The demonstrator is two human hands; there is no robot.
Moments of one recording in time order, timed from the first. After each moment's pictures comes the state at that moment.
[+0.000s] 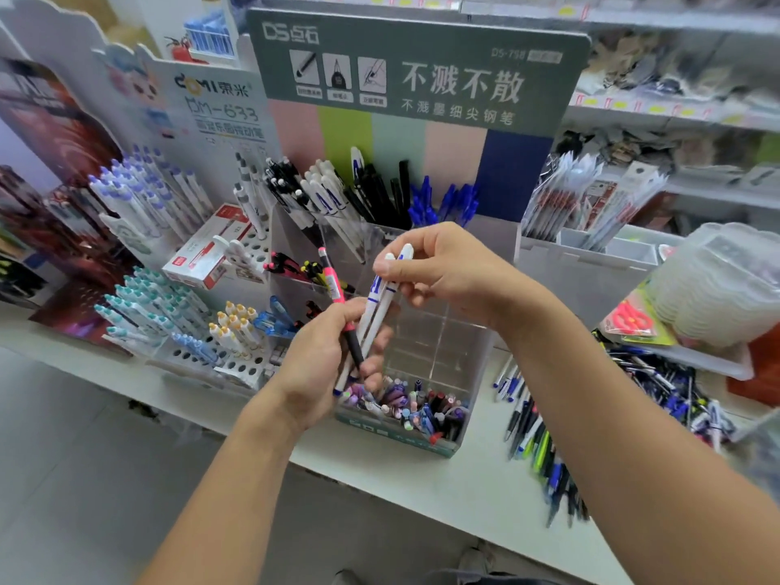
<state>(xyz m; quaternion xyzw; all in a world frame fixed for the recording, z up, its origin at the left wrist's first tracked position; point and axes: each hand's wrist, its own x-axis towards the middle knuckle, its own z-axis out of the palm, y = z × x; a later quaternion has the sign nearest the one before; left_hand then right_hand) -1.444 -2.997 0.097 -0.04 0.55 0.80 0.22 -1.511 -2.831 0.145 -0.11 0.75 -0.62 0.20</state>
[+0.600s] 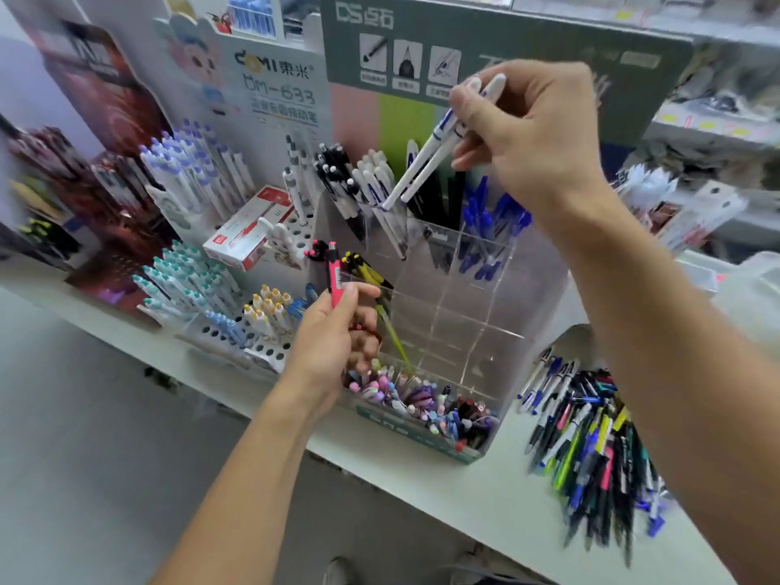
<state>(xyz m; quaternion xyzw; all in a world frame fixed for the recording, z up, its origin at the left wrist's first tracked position) -1.451 -3.028 0.077 -0.14 0.60 0.78 0.04 -1.558 -2.853 0.209 -0.17 0.79 -0.58 -0.15</state>
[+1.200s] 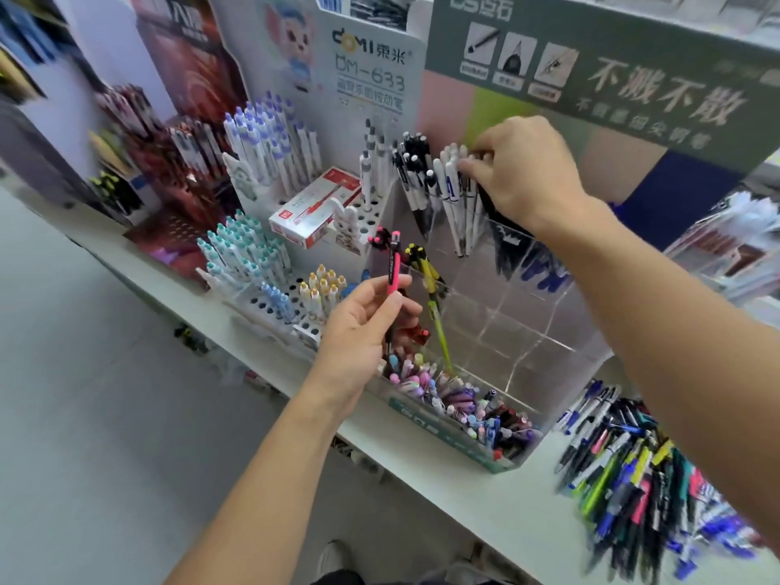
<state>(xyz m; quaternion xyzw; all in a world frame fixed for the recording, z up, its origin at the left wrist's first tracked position) -1.434 -3.058 0.062 -0.12 0.60 0.79 -0.03 -1.610 -2.915 0.170 -0.20 0.96 -0.11 -0.16</state>
